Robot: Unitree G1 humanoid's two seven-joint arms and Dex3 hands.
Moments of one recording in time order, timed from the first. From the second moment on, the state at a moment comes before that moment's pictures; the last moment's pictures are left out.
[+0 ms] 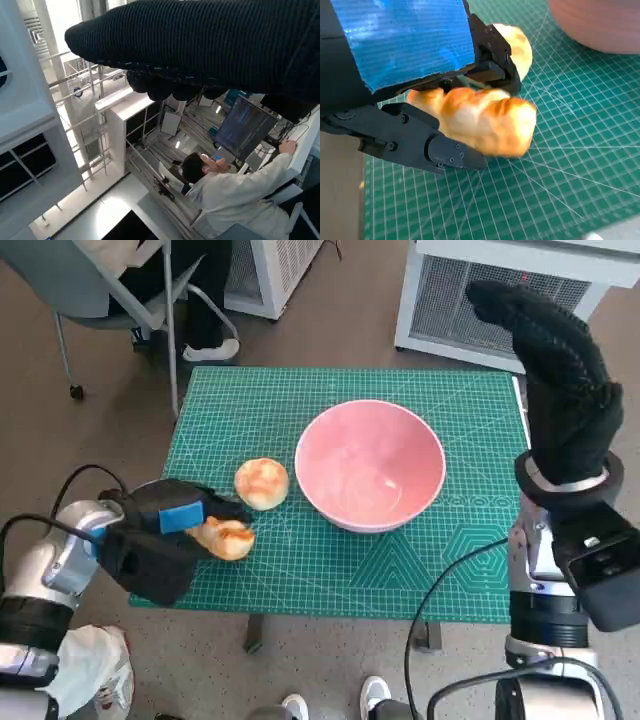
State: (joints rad) left arm -0.61 0.78 -0.35 0.66 0.49 -0.65 -0.55; right arm -0.75 -0.23 -0.13 0.37 0.18 -0.79 0.33
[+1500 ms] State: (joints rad) left arm -1.15 0.45 -0.25 0.60 0.26 -0.59 -0.61; right arm -0.74 -0.23 -0.13 0.36 0.19 -0.77 0.32
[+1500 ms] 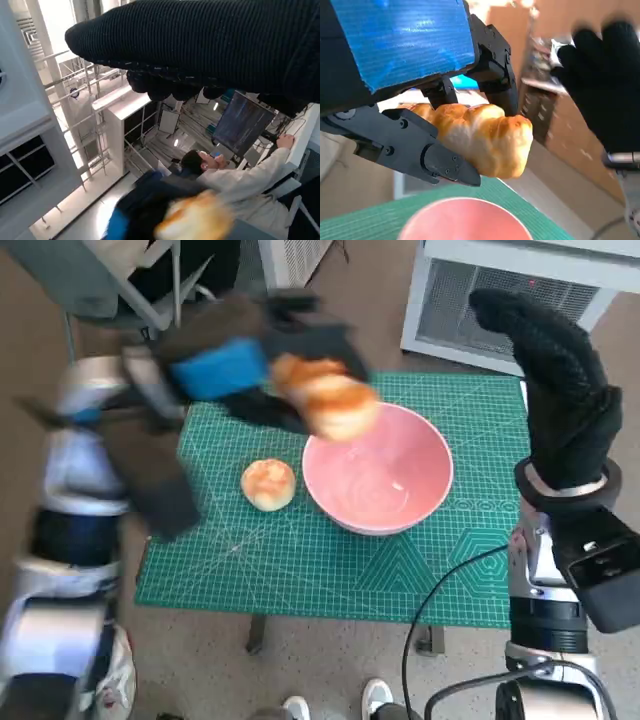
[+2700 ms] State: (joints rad) left arm -1.27 0.24 -0.44 1.16 0.51 -0.41 -0.67; right arm -0.69 -0.26 -0.15 0.29 0.15 -0.74 0.29
